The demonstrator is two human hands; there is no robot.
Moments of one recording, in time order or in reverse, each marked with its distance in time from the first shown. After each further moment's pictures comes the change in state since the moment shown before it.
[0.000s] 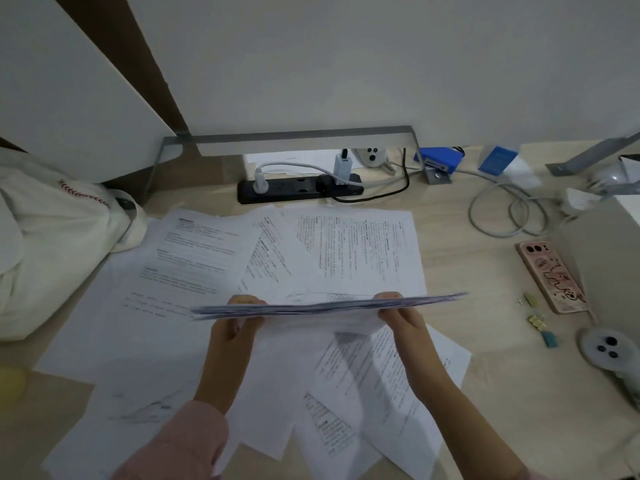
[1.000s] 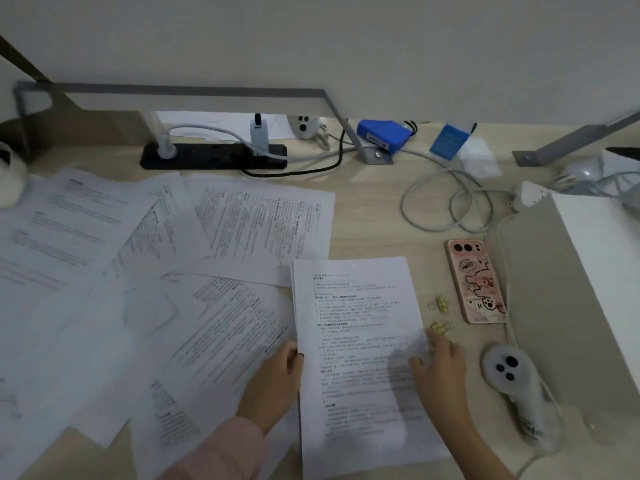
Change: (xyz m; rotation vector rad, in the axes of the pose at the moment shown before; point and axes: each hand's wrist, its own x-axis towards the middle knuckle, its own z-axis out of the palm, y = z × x) left_hand -0.063 -0.078 0.240 0.490 -0.354 -0.355; right_hand 0.053 0.081 -0.249 -0.736 0.238 0.046
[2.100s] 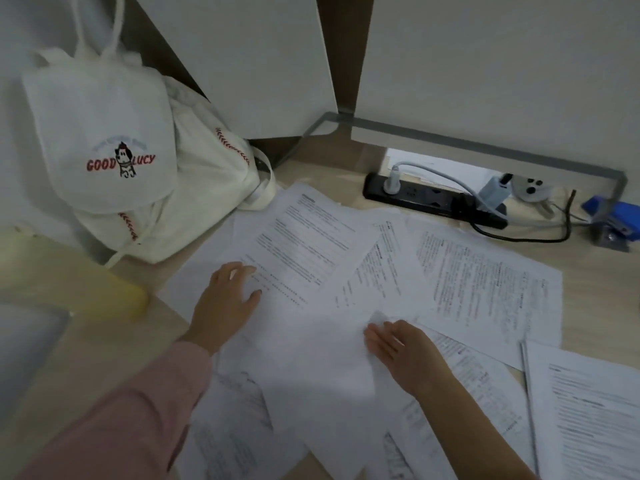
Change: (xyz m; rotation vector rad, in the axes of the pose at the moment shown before) left_hand 0.029 -0.168 -0.389 0.332 0.528 0.030; right_hand -0.065 -0.289 0.248 1.074 -0.632 0.523
